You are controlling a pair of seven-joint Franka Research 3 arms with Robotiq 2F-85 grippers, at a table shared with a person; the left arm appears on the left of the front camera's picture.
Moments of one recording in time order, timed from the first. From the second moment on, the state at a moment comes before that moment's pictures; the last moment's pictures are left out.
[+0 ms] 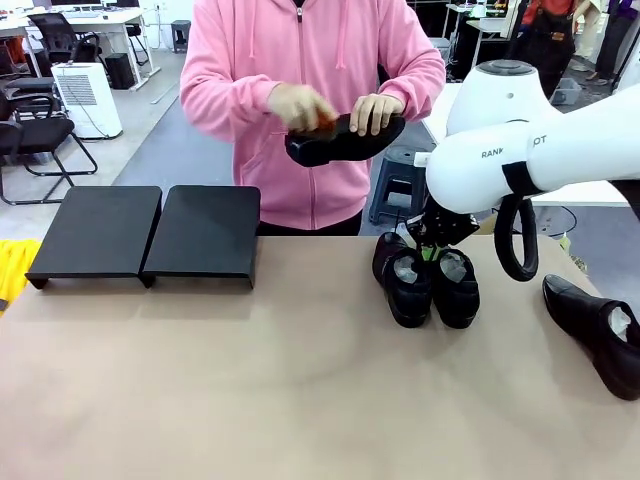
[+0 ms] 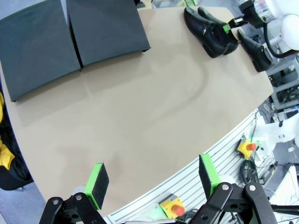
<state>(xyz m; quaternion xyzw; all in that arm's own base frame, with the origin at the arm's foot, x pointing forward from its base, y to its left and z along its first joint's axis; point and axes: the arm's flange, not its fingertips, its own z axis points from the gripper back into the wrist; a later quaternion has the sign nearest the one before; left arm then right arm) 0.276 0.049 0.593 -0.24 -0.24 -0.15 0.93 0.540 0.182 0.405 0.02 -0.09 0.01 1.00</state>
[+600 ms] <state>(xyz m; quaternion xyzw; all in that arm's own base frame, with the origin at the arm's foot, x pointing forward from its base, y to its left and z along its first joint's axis) 0.276 0.049 0.593 -0.24 -0.24 -0.15 0.93 0.545 0.183 0.401 0.02 -0.08 0.00 1.00</state>
